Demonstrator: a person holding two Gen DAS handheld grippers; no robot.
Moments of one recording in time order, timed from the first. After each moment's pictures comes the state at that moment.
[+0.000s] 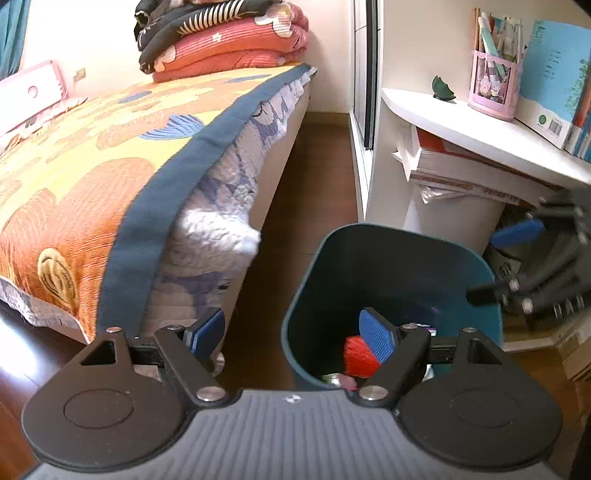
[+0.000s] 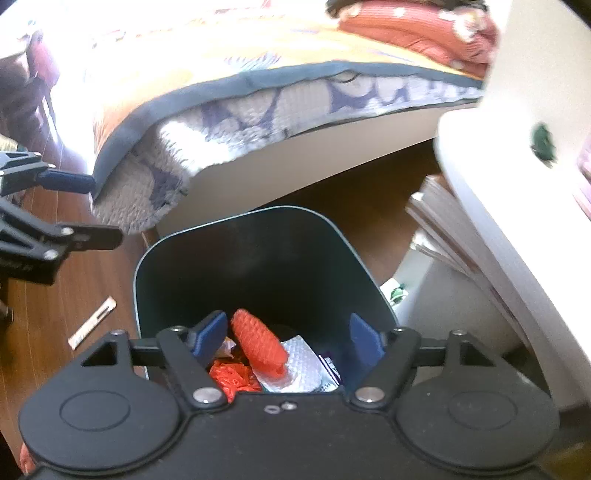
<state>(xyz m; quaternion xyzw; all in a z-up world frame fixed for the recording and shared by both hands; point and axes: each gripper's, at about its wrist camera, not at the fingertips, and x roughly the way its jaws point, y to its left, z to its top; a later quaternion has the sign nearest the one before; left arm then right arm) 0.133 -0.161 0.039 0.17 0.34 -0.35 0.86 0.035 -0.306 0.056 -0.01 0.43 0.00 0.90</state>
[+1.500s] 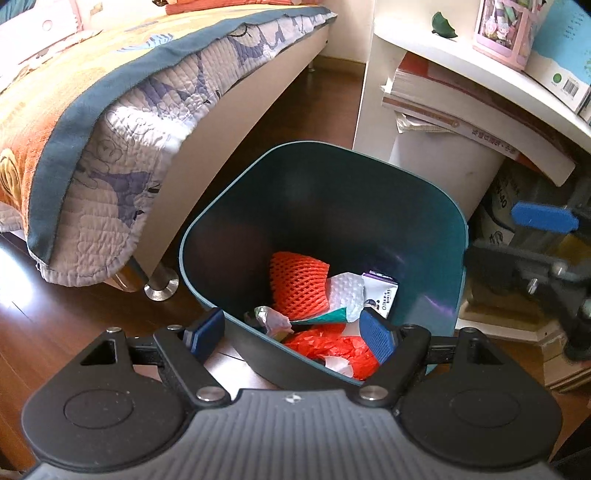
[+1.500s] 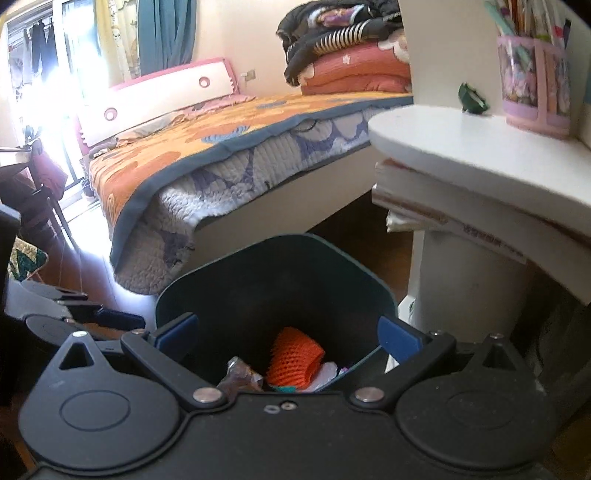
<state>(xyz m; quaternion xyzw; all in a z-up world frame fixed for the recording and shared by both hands) 0.074 -0.209 -0.021 0.15 0.43 -0.30 0.84 -0.034 -0.344 0.027 0.11 0.30 0.01 0.95</state>
